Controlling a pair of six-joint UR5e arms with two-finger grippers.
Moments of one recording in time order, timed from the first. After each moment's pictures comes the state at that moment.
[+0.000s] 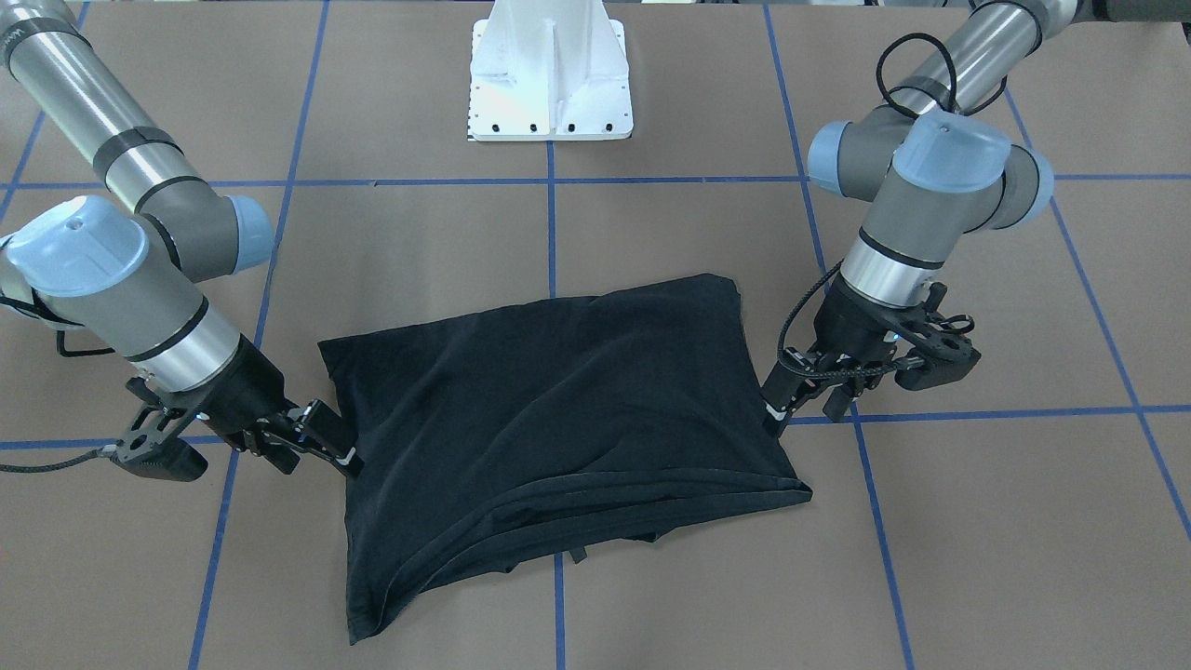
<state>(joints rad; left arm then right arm) -0.86 -2.07 -1.57 -2.20 -1.82 -1.48 0.91 -1.06 1.39 -0.77 2.05 1.42</state>
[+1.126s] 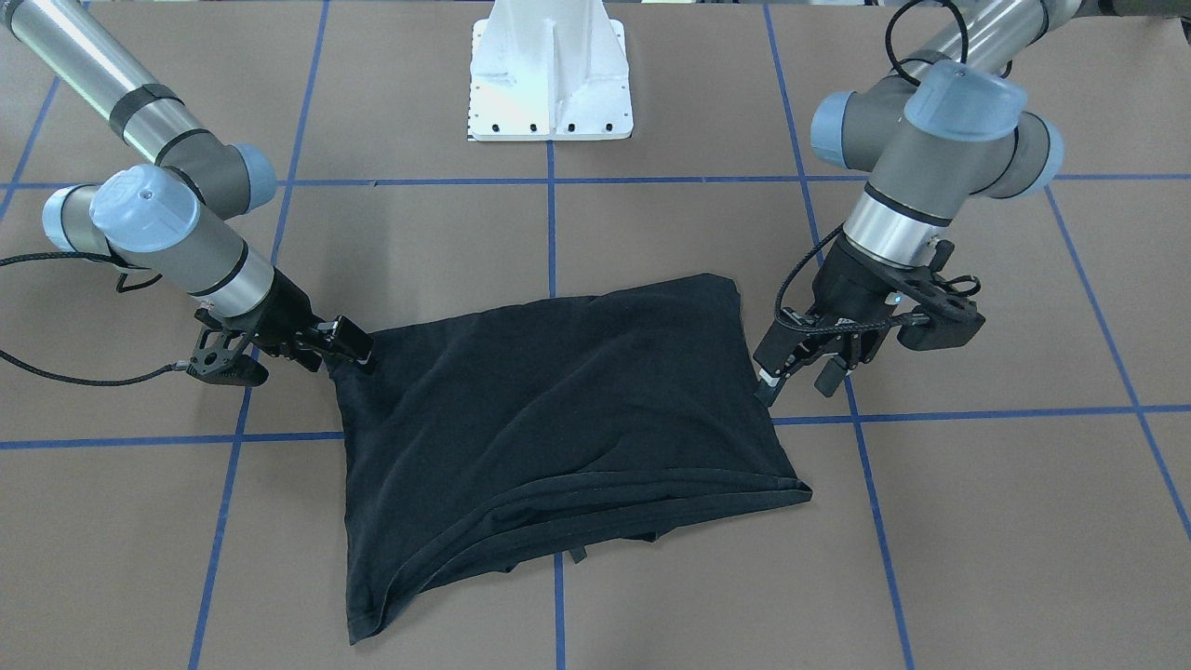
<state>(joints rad) -0.86 -2.04 -1.65 -2.19 -1.83 -1.49 0.75 -1.23 1.48 -0.79 2.09 1.43</state>
